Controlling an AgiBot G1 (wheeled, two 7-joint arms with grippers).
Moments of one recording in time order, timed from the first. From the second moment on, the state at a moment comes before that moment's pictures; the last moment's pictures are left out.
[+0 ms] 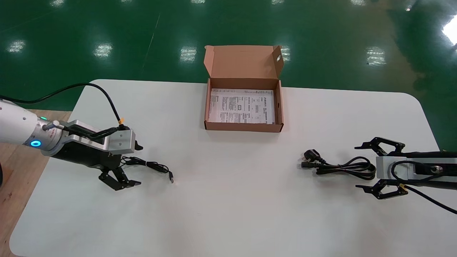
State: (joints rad) left arm -1.77 1.04 0.87 -0.23 1.67 1.37 0.33; right arm 1.56 -0.81 -0.57 0.27 -1.57 -1.32 -0.86
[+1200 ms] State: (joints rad) left arm -1.78 1.08 0.86 -0.05 1.67 1.23 0.48; right arm 1.62 -0.90 -0.58 0.11 -1.60 -1.25 -0.93
